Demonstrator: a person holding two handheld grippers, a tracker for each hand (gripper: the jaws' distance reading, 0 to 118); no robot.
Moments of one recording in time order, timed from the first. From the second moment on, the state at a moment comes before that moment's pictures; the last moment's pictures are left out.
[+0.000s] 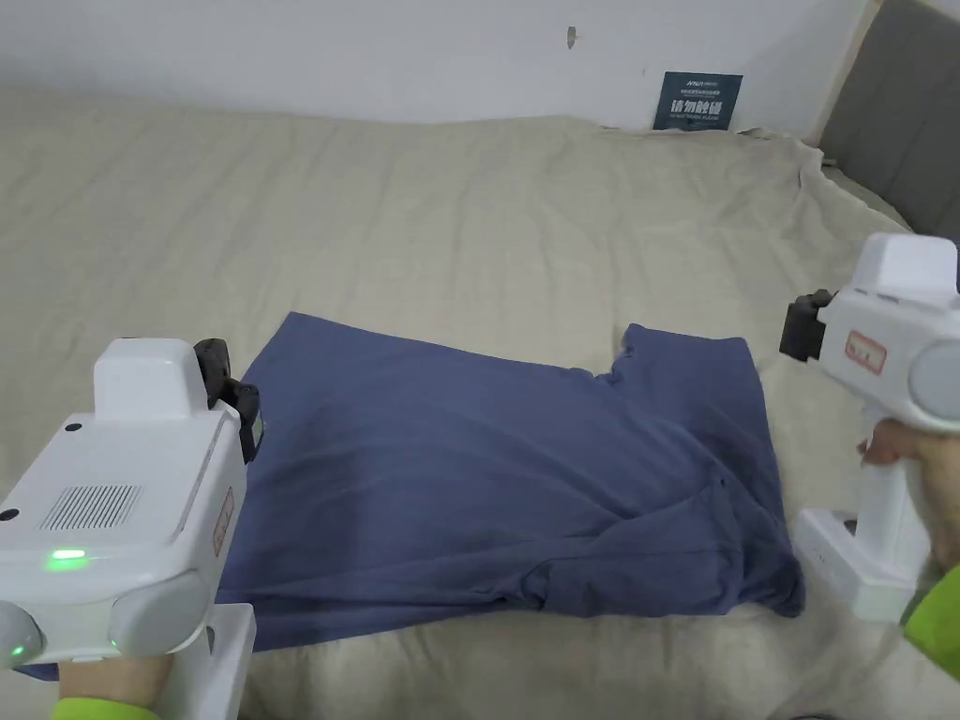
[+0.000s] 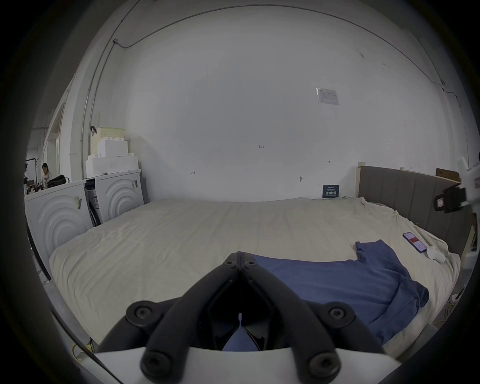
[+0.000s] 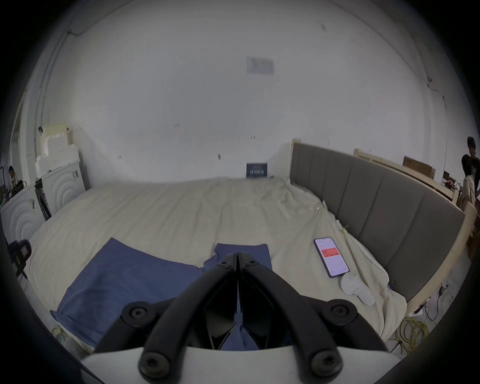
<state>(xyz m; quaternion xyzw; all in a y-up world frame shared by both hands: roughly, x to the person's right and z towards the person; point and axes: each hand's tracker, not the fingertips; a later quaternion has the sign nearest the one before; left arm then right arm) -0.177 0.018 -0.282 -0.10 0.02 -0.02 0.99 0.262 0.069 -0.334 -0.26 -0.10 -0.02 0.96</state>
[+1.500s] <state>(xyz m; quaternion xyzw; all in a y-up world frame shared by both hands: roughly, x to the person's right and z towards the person) -0.188 0.009 -0.440 -0.27 -0.05 0.08 0.96 0.341 -0.052 -0.483 -0.52 -0.15 -0.12 0.83</state>
